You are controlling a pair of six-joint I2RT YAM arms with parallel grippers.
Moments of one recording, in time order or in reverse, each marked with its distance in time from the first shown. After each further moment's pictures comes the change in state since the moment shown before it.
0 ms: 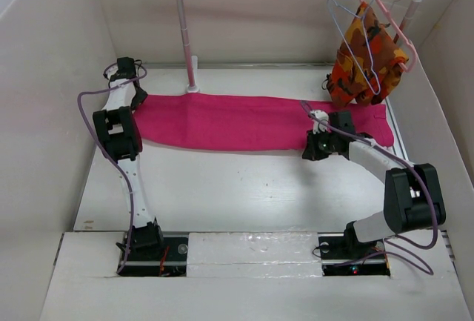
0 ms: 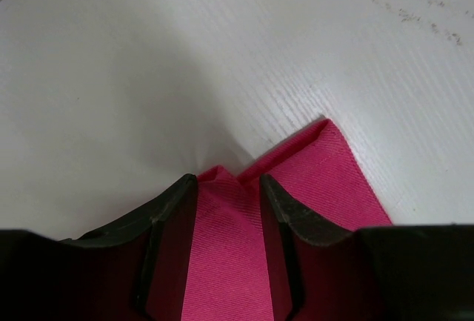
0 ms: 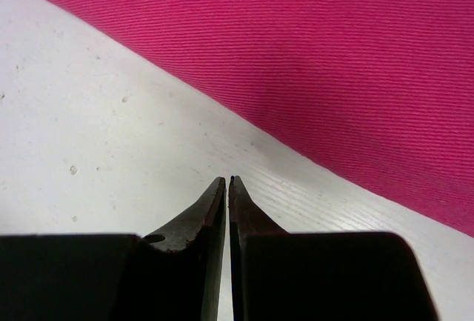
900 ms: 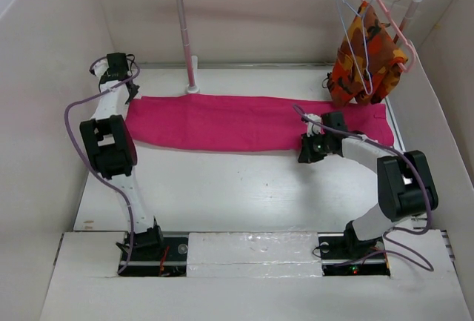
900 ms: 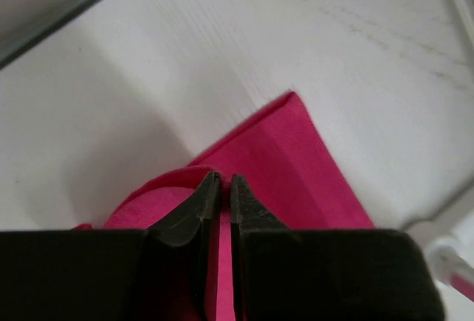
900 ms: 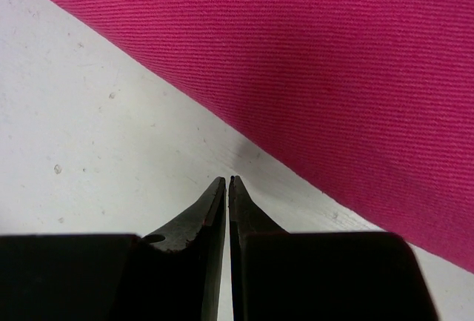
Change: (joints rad) left arm -0.002 -0.271 -0.253 0.085 -0.039 -0.068; right arm 0.034 0.098 0.019 0.005 -0.005 -0.025
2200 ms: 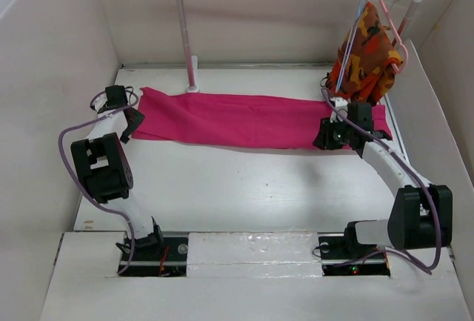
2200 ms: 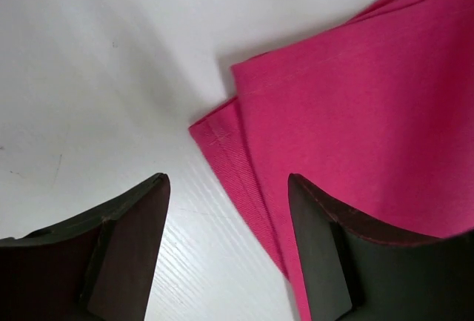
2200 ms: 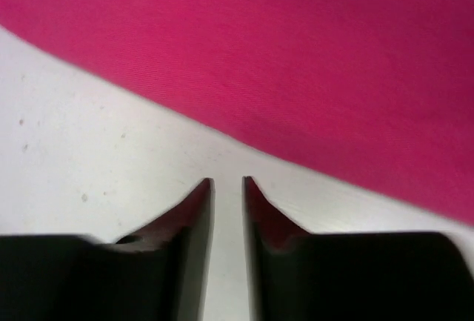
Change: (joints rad) left arm 0.032 -0.352 -0.554 0.127 0.053 -0.031; right arm -0.117 -0.228 0.053 -0.069 0.049 0.076
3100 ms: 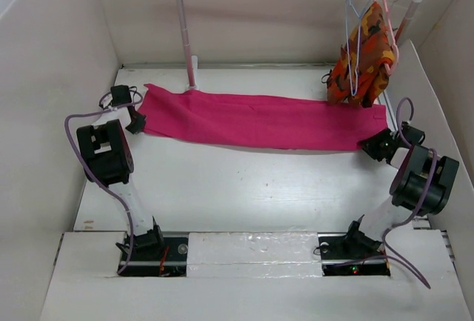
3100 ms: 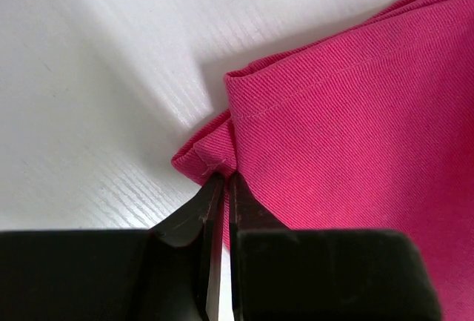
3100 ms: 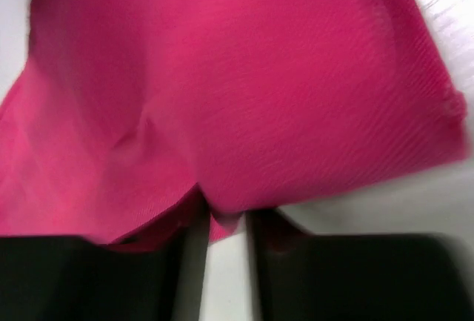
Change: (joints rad) left arm 0.018 0.185 0.061 0.095 0.127 0.000; right arm -0.629 0.298 -0.180 0.542 -0.080 0.484
